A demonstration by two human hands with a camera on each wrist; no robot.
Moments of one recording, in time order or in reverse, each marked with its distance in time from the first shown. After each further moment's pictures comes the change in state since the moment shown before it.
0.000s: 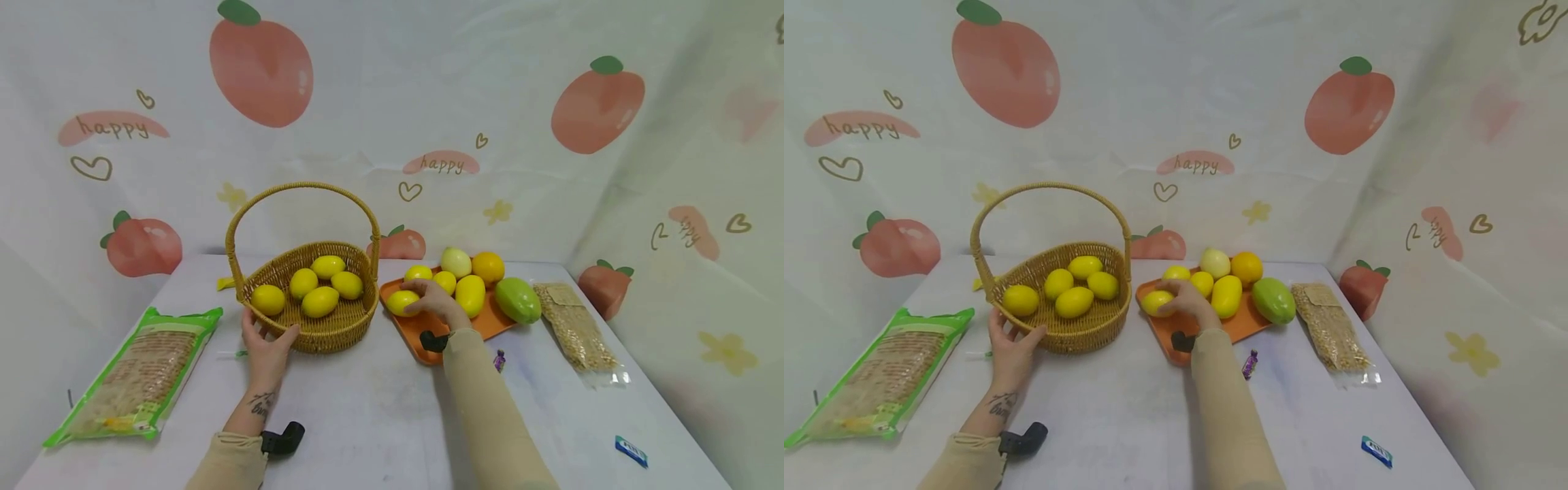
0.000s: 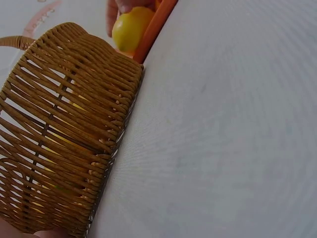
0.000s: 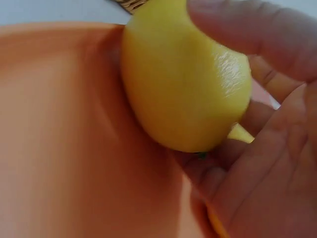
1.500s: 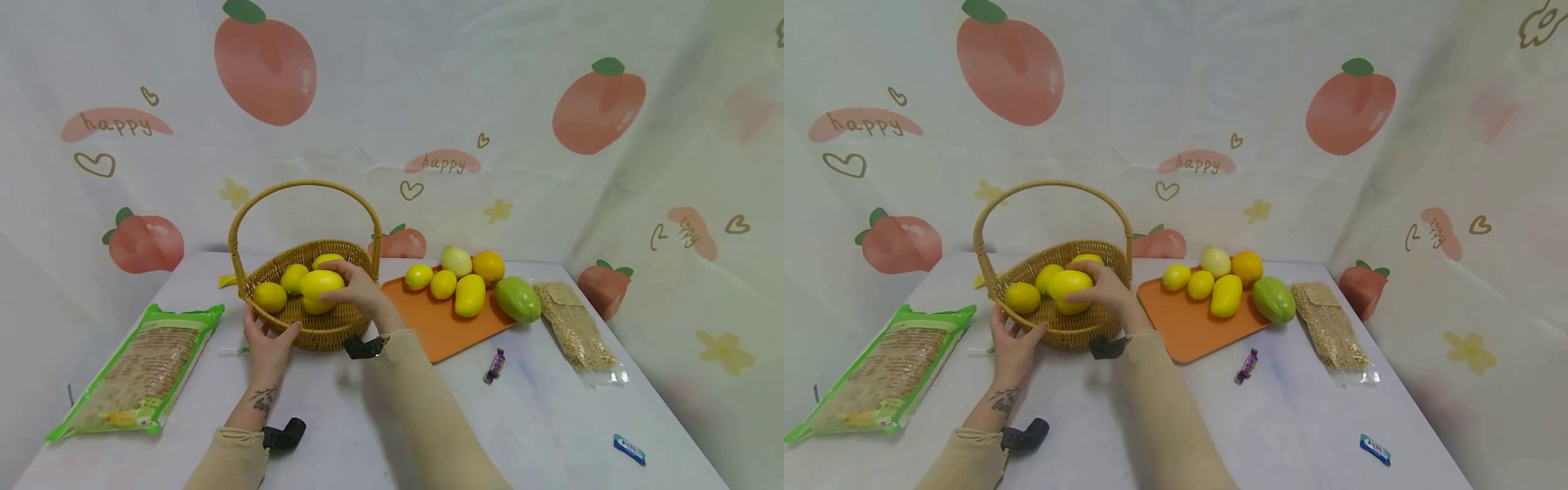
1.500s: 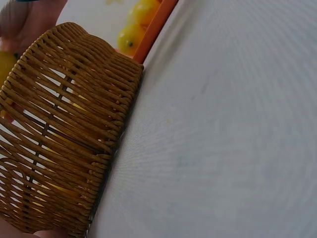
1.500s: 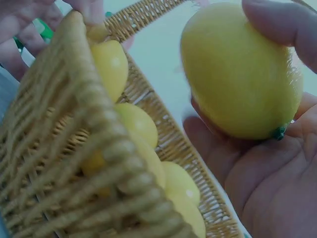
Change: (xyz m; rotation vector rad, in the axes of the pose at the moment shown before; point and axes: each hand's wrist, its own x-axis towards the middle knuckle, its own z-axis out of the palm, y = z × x) left_hand 0.001 0.000 0.000 -0.003 -0.002 -0.007; right_hand 0.009 -0.106 0.111 0.332 -0.156 -0.315
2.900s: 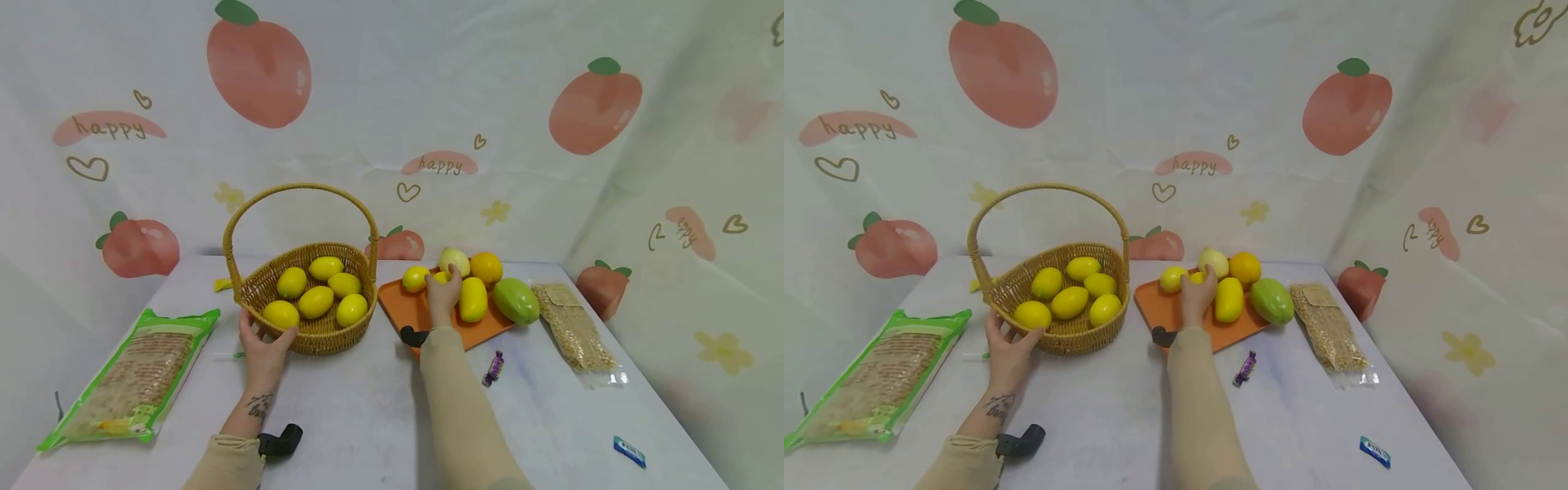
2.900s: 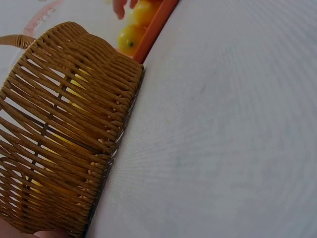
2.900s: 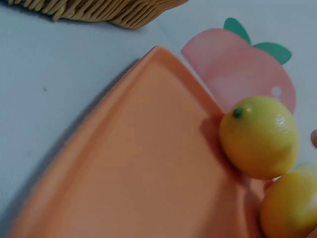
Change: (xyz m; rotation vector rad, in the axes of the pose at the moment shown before) left_hand -0.002 0.001 -0.001 0.019 -0.002 0.004; right_hand -0.037 0.070 -0.123 -0.076 1.191 0.095
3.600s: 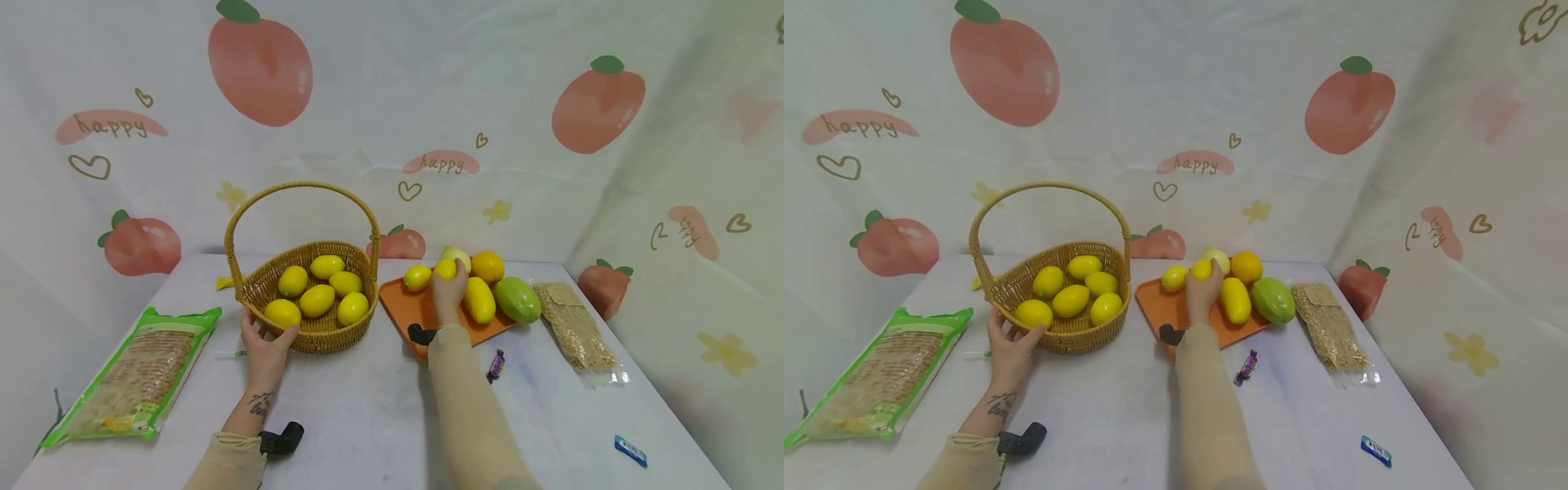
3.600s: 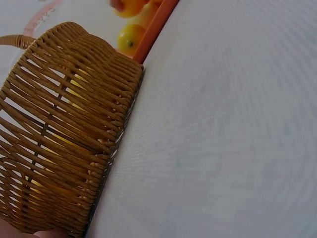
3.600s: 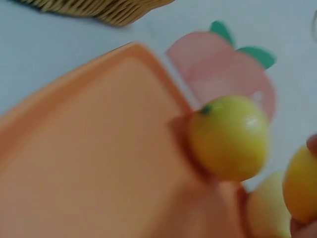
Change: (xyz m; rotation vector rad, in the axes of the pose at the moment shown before) left_hand -0.001 0.000 0.001 -0.016 -0.001 0.007; right_hand 0.005 -0.008 -0.010 -0.049 -0.018 -0.067
